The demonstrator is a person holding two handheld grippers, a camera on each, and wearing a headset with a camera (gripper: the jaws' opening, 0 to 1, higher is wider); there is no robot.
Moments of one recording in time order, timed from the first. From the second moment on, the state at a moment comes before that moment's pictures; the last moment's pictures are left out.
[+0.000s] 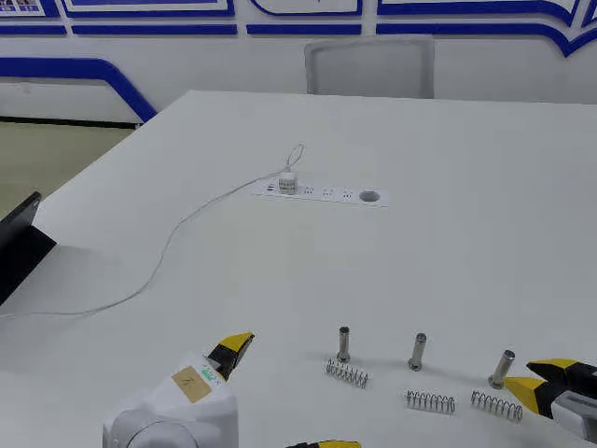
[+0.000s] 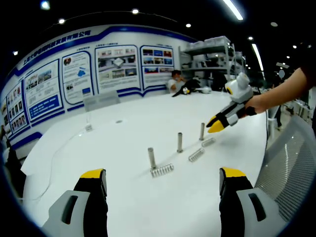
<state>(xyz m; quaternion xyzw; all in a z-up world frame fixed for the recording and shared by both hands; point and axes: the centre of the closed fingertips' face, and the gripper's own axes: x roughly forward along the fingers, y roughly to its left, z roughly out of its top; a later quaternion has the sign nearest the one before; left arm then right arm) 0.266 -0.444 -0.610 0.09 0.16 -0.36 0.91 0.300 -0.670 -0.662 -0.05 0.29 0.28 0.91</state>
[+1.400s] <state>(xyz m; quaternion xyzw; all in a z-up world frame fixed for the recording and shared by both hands) 0.256 -0.449 -0.630 0.12 0.20 -0.38 0.90 0.278 -0.658 -0.695 -0.13 0.31 0.39 0.86</state>
